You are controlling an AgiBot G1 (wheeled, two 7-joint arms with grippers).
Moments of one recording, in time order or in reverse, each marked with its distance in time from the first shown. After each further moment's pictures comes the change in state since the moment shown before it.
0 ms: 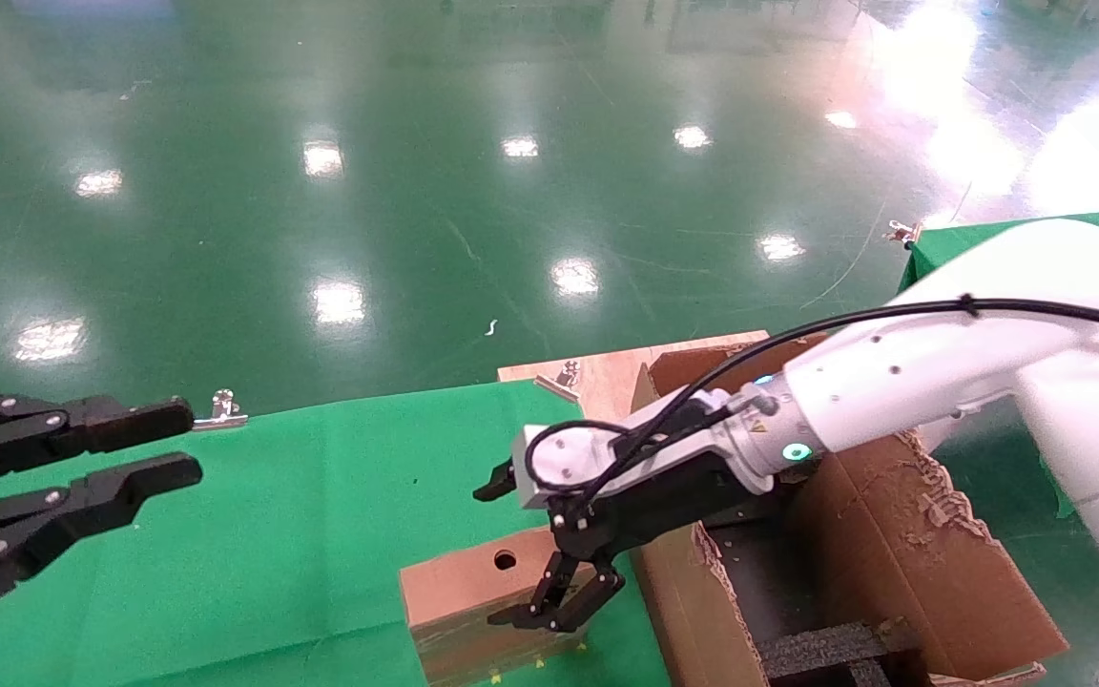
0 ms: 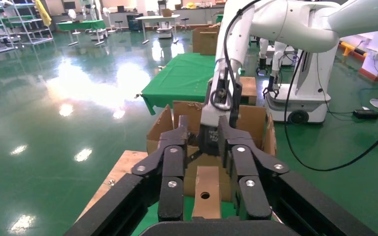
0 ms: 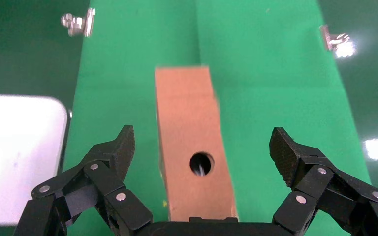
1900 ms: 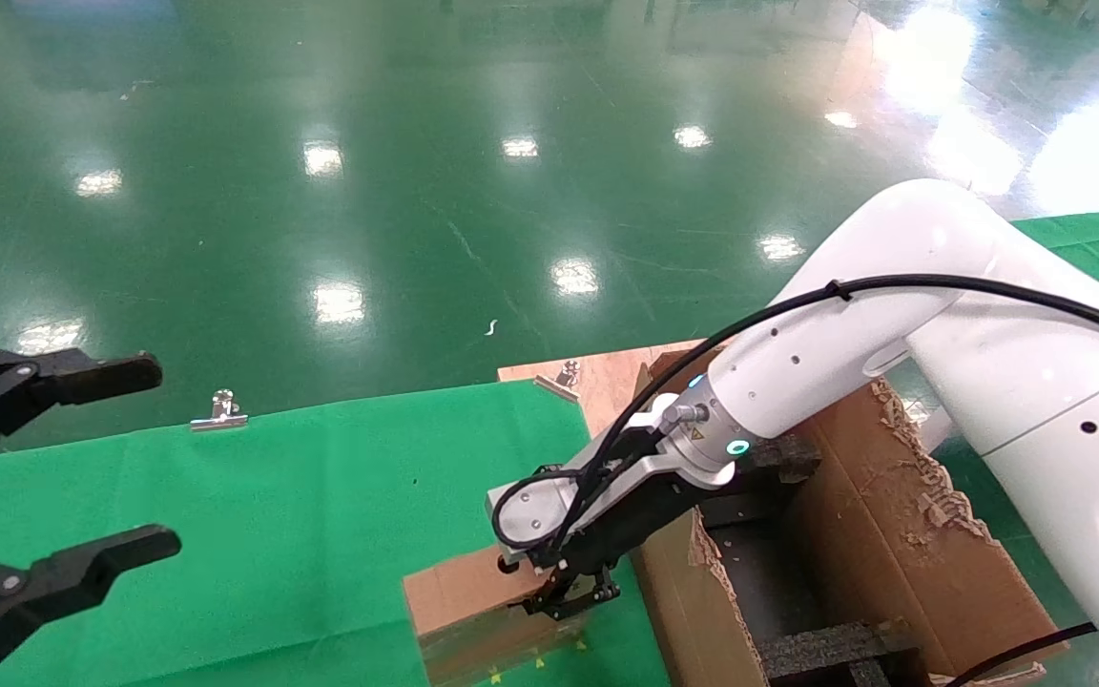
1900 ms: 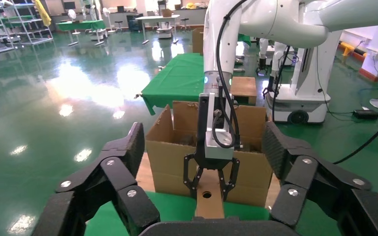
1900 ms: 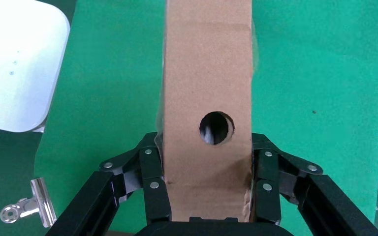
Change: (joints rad) left arm 0.000 0.000 0.000 0.000 -0.001 0.000 0.000; right arm 0.124 -0.120 -0.187 -0.043 -0.189 -0.011 -0.072
